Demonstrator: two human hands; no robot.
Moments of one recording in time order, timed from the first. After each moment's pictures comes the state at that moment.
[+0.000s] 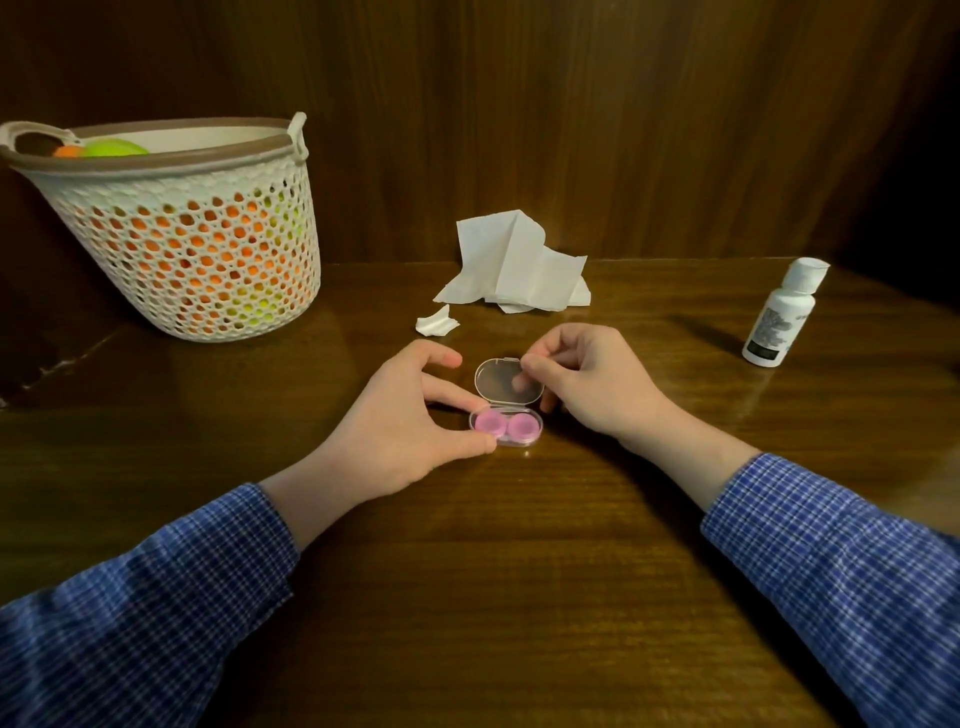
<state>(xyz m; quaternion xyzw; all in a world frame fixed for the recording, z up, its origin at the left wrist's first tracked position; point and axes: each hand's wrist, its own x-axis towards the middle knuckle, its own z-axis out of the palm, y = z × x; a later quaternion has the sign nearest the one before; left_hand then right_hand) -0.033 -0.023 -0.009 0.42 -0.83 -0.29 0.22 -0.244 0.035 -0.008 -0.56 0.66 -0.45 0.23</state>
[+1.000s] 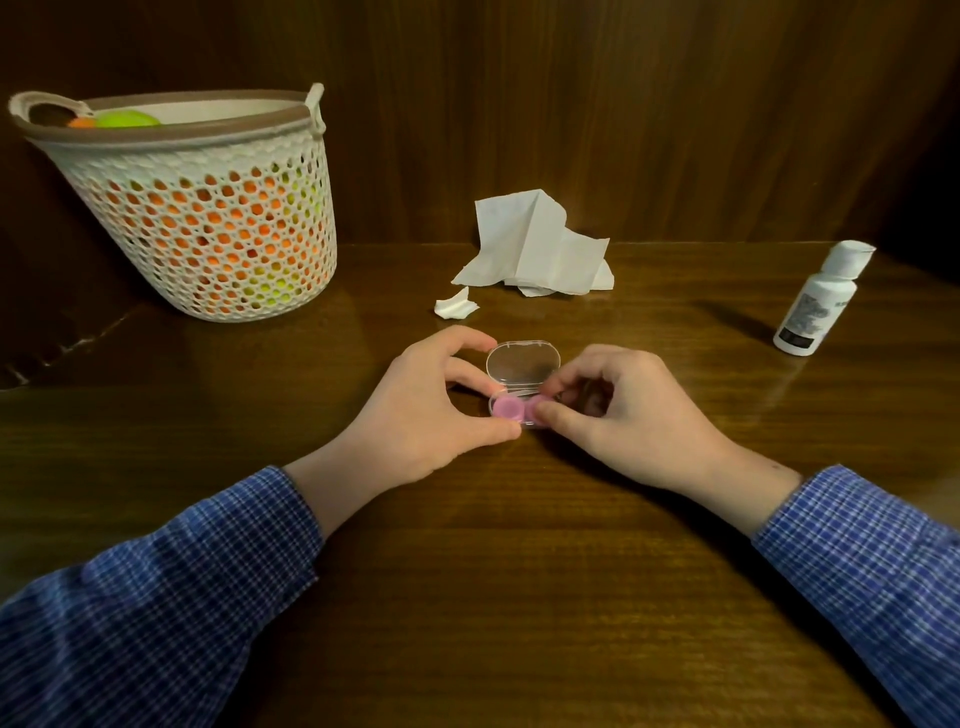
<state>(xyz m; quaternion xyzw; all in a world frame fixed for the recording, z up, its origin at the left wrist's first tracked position) -0.031 -0.015 -0.003 0.39 -0.83 -0.32 0.24 -0.230 0.074 -0.010 -0.65 0.66 -0.35 0.12</state>
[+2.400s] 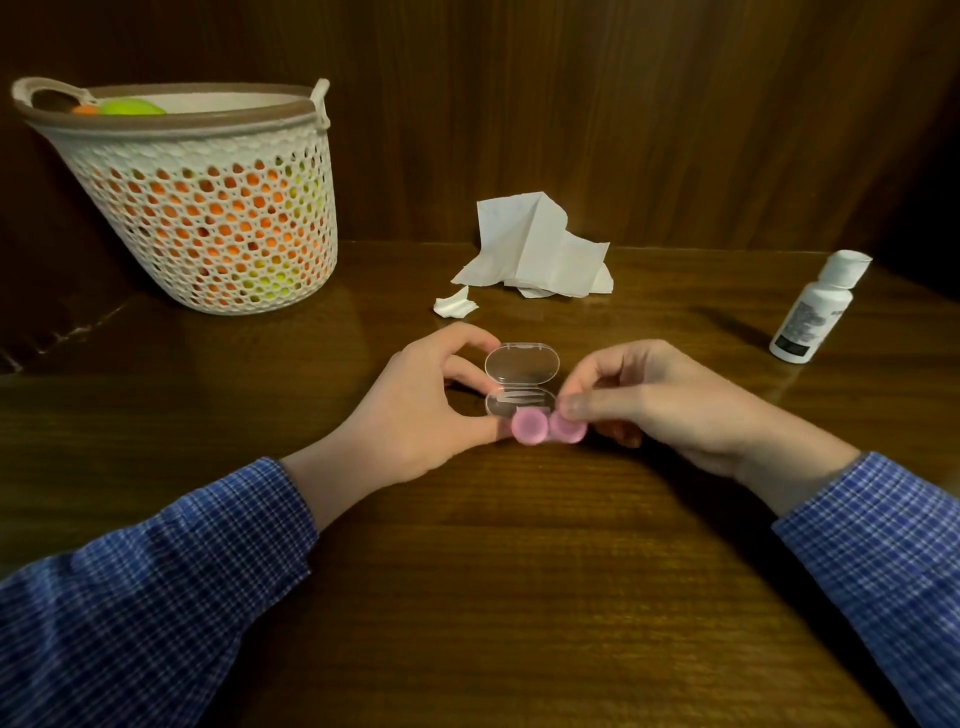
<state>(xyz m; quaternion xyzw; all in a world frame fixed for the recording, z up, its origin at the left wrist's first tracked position) -0.029 -0.017 -0.006 0.36 -0.84 -0.33 0.25 -0.248 0.083 0.020 -0.58 0.59 -0.36 0.43</state>
